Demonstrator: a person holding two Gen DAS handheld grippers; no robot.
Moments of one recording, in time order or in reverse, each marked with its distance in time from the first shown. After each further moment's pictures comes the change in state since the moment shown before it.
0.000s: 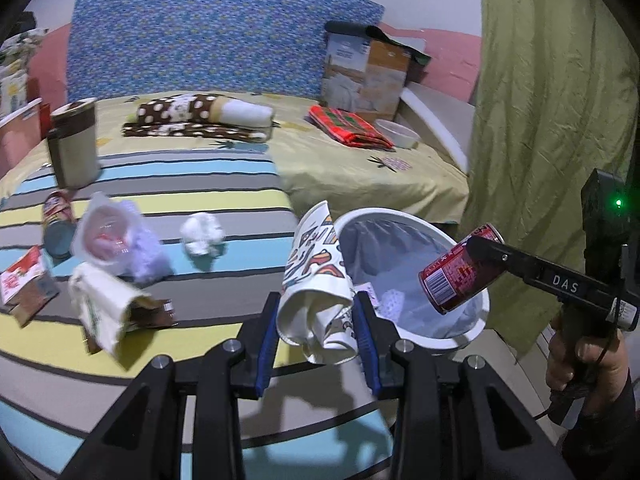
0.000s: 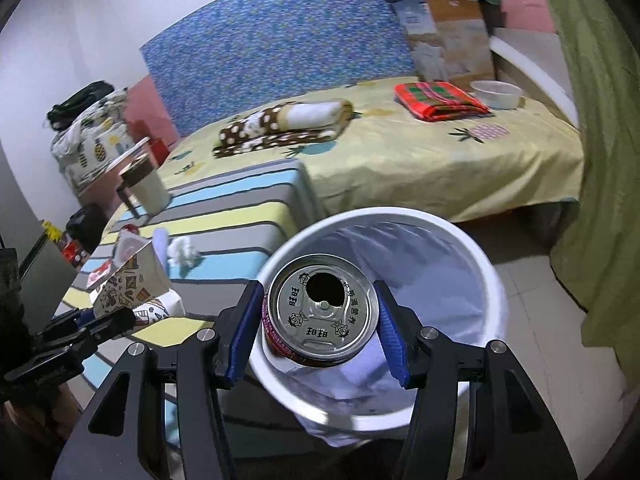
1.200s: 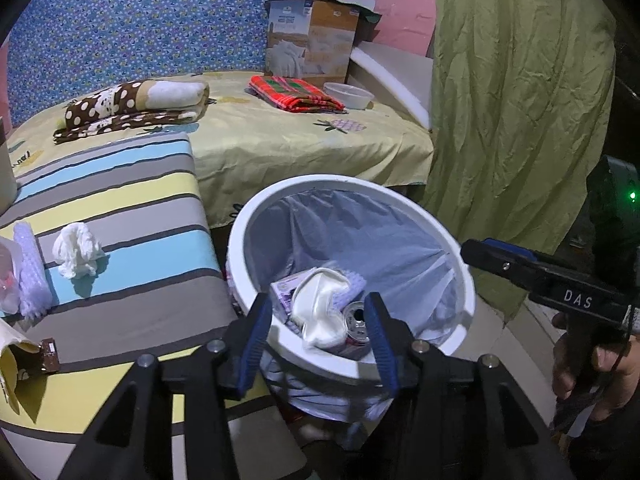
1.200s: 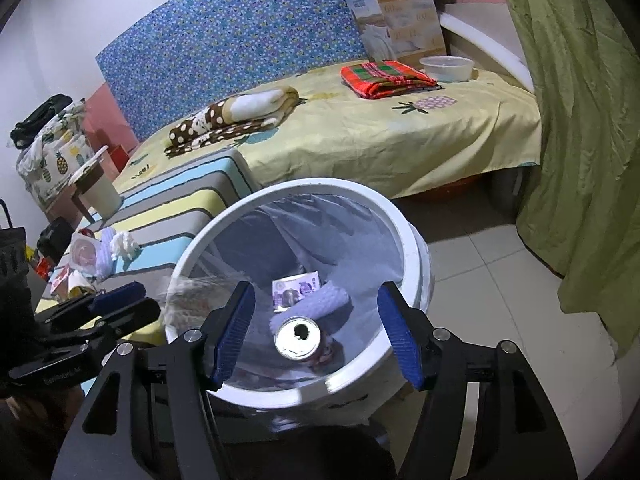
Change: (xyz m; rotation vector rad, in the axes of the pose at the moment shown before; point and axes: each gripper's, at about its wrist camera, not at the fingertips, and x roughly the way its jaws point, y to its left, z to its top) left arm 0.075 -0.059 0.006 0.116 0.101 -0.117; right arm -0.007 -0.055 -0.020 0.079 0.031 -0.095
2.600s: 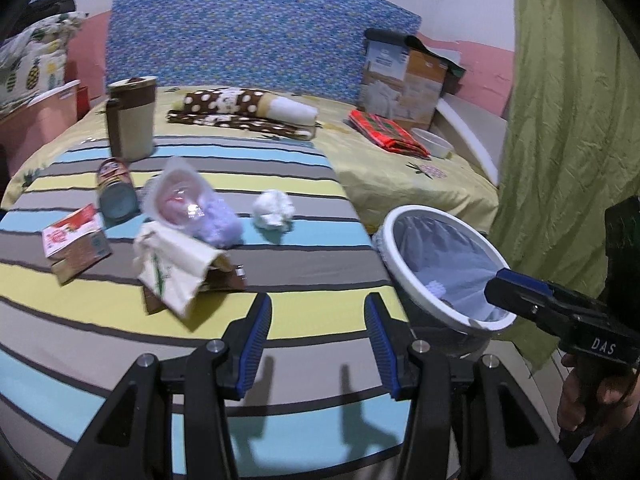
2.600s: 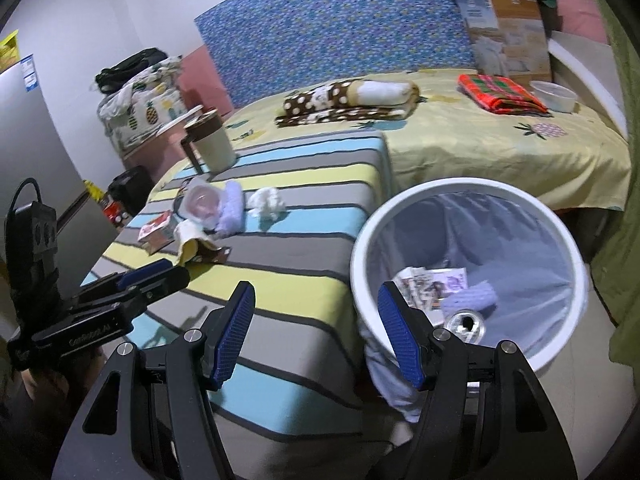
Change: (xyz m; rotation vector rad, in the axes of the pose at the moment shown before) left arm -0.111 0.091 -0.058 -0.214 -0.128 0.225; right arm 0.001 0.120 -0.022 -0.201 0.036 0.259
